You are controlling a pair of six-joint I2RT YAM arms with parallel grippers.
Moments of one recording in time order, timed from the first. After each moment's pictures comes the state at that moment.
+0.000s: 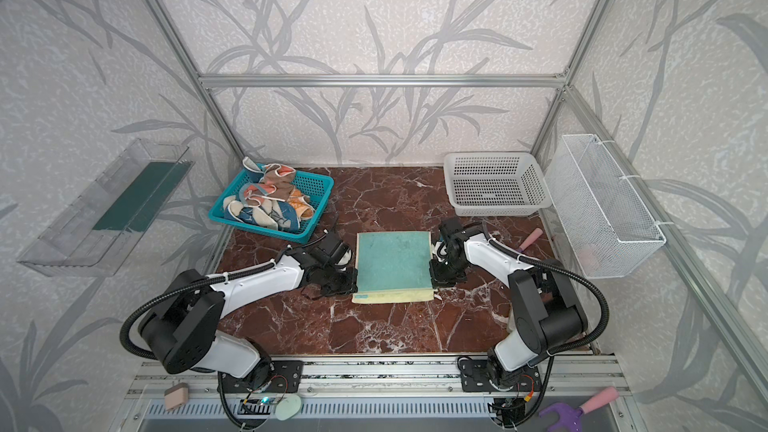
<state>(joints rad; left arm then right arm) -0.63 1.51 0.76 -0.47 0.27 -0.71 0.36 1.59 0.89 -0.81 -0.36 0.26</state>
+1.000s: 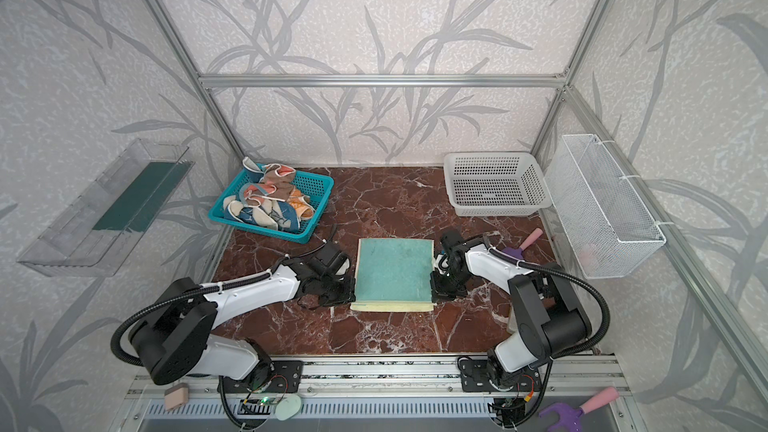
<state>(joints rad) -0.66 1.45 0.68 -0.45 0.26 -0.77 0.37 1.56 0.78 -0.78 -0.43 0.31</state>
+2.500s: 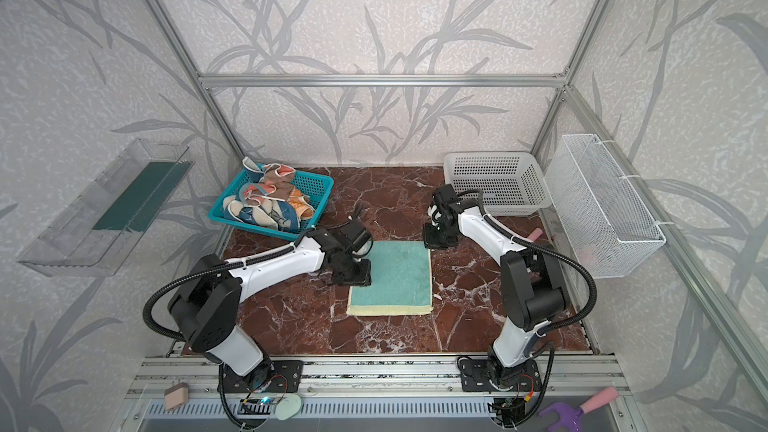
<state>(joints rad) -0.67 1.67 1.16 -0.77 0.17 -0.62 0.33 1.75 1.29 -0.80 -0.28 0.33</state>
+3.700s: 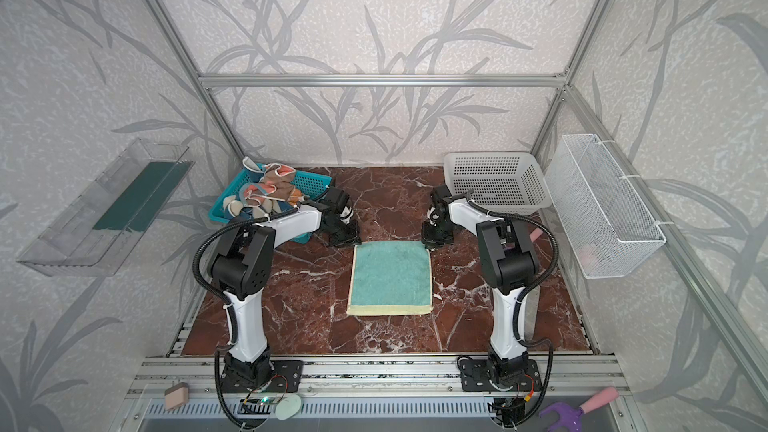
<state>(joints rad) -0.37 2.01 1.35 -0.58 0.32 -0.53 0.29 2.03 1.41 -0.77 -0.33 0.32</state>
